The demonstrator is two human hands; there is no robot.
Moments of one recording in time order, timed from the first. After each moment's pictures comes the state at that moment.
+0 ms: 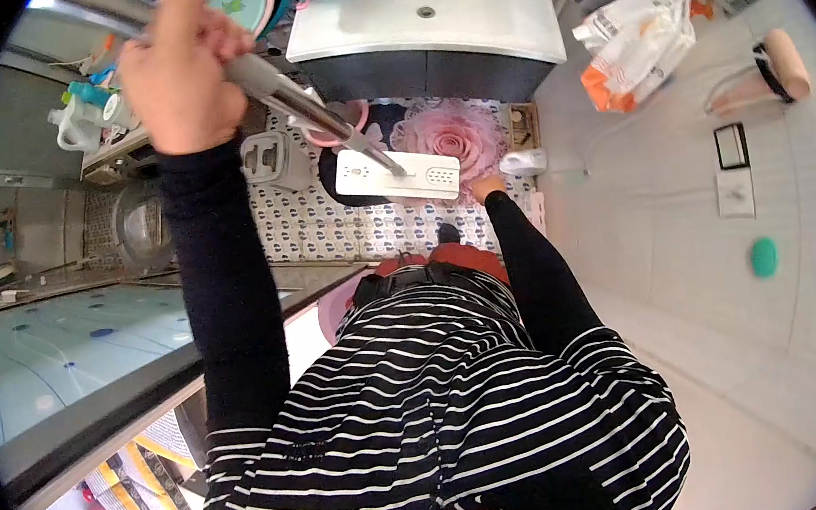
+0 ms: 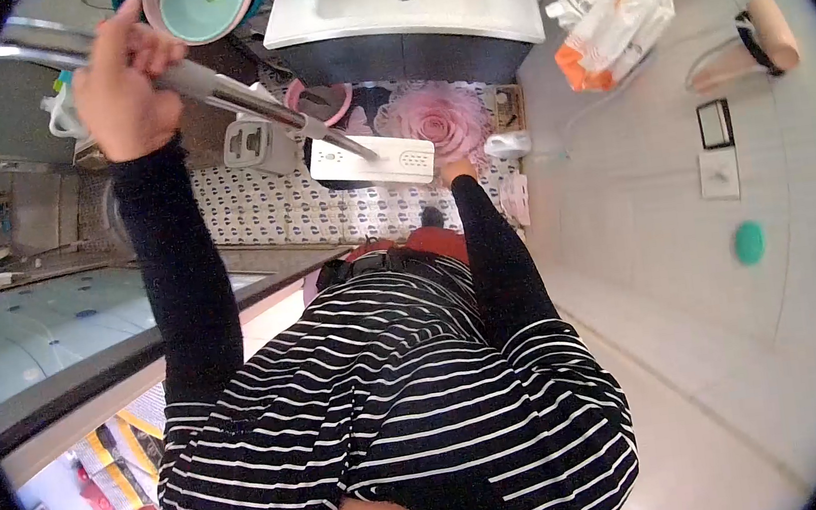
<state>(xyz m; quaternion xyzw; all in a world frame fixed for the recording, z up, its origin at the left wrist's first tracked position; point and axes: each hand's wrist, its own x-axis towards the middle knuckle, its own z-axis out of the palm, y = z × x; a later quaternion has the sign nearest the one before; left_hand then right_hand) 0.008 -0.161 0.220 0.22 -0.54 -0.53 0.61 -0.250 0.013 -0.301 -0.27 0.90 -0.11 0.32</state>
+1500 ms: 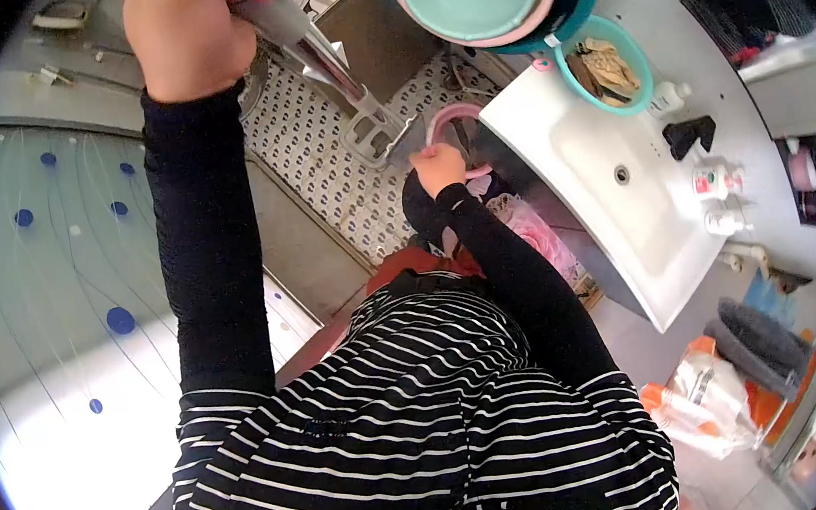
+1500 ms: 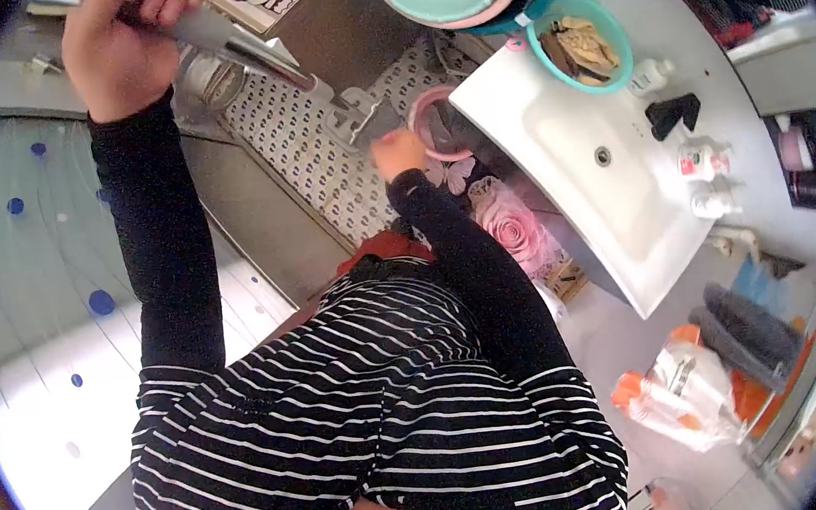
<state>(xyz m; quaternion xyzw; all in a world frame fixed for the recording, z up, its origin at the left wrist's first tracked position) 0.103 -0.458 0.241 0.35 -0.49 -0.36 0.72 -0.017 -0.440 -0.176 -0.56 0.68 -0.30 0.38</state>
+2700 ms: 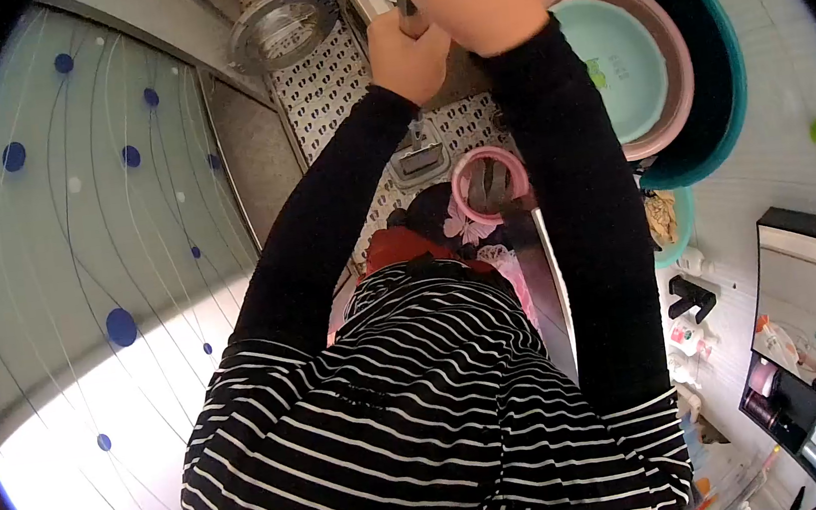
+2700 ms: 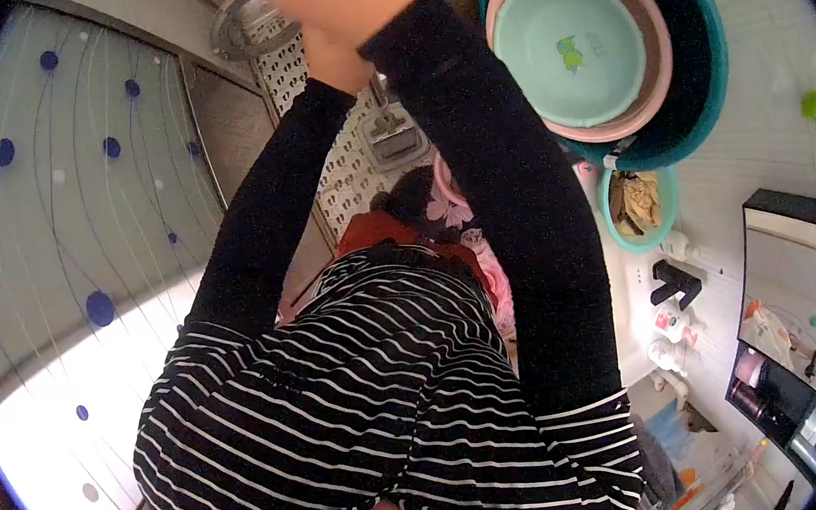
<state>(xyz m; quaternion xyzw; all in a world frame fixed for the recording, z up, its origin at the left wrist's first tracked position) 0.255 -0.613 0.006 0.57 -0.44 -0.15 0.68 0.184 -0.632 0.197 -0.68 0.09 -0.46 0.57</state>
